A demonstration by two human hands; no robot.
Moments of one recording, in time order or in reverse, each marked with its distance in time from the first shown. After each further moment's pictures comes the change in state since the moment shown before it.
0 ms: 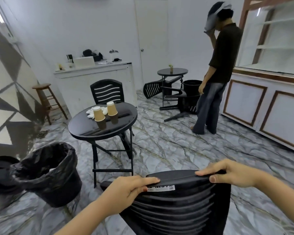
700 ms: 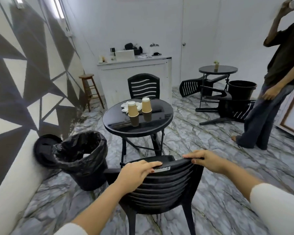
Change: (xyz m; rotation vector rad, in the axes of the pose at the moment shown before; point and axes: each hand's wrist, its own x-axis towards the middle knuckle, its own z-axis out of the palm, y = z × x) left_hand 0.019 -0.157 -0.015 0.206 0.161 -0.409; right_hand 0.271 0.039 -0.003 -0.160 -0.018 -0.018
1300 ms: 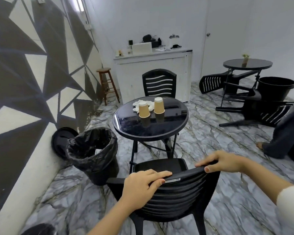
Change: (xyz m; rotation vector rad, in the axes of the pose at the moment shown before) left_hand 0.043 0.011 0.009 0.051 0.206 -0.108; right_hand 0.075 0.016 -0.077 -0.082 -0.283 -0.002
